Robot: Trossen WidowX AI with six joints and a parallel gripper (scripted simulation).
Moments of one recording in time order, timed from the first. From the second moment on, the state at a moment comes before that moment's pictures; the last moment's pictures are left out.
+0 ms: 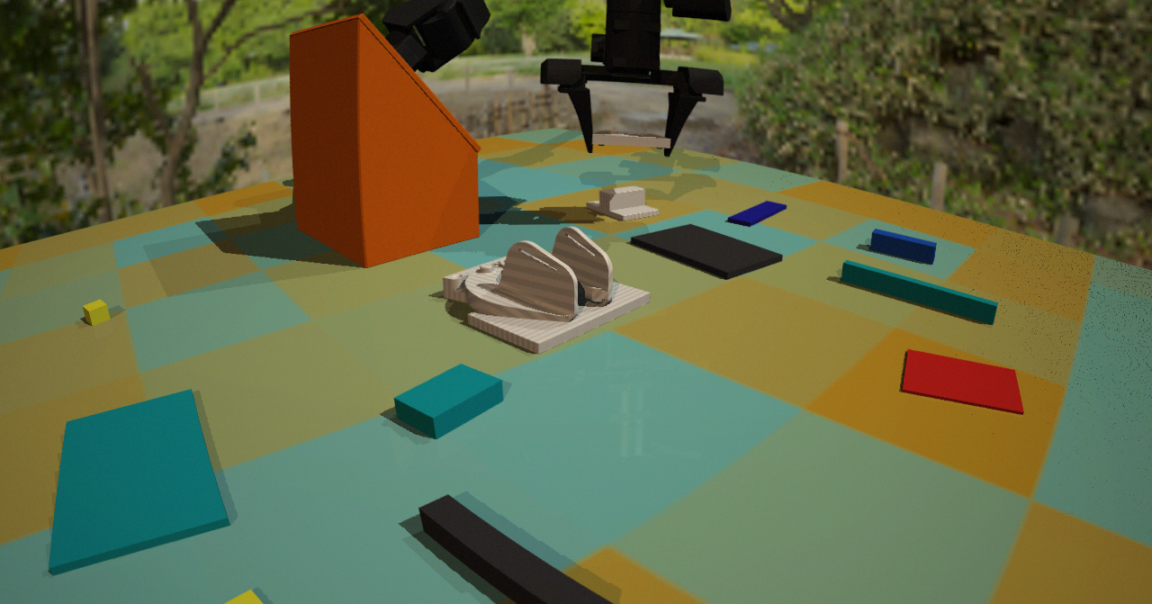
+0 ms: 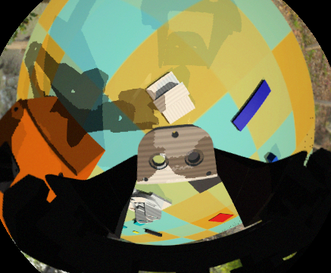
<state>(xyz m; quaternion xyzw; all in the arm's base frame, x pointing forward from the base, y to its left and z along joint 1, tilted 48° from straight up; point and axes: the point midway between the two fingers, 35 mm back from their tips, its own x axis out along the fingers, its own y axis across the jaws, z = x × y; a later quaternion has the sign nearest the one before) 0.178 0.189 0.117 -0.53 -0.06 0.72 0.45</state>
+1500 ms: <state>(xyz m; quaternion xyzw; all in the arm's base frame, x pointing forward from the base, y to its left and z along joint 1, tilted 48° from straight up) 0.236 0.138 0.055 -0.26 0.30 0.66 0.63</state>
